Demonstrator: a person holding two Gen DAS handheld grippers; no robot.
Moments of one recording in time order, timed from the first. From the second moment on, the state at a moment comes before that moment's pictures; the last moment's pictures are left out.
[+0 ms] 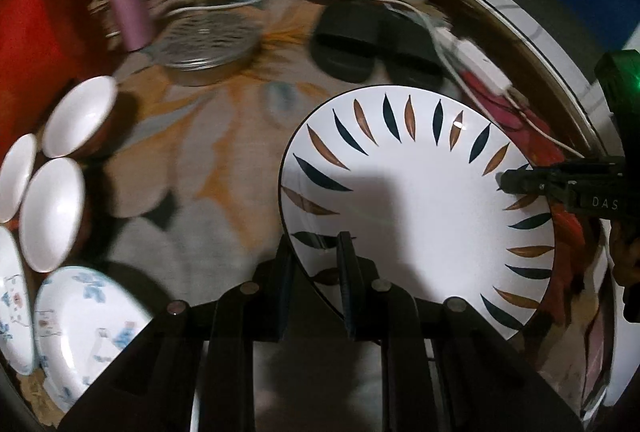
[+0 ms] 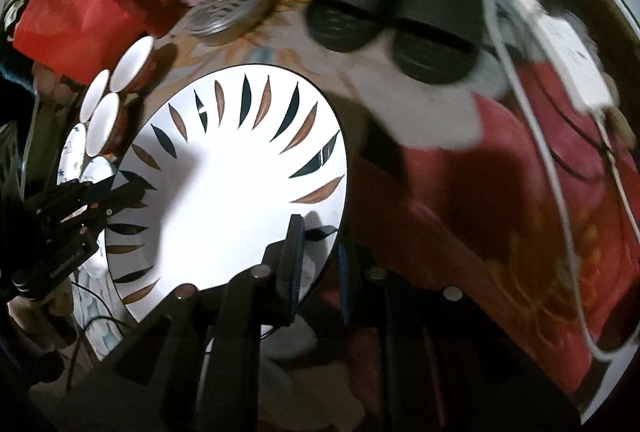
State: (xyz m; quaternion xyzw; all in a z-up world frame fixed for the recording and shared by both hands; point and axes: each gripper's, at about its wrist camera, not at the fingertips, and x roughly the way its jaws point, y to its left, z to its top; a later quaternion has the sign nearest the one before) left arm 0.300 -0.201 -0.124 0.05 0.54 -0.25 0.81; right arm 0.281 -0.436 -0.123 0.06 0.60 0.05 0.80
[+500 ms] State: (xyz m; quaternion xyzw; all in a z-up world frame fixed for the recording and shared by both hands) left arm 0.265 -0.332 -0.155 0.11 0.55 -0.30 0.77; right arm 0.207 -0.549 -0.152 0.13 0.60 -0.04 0.79
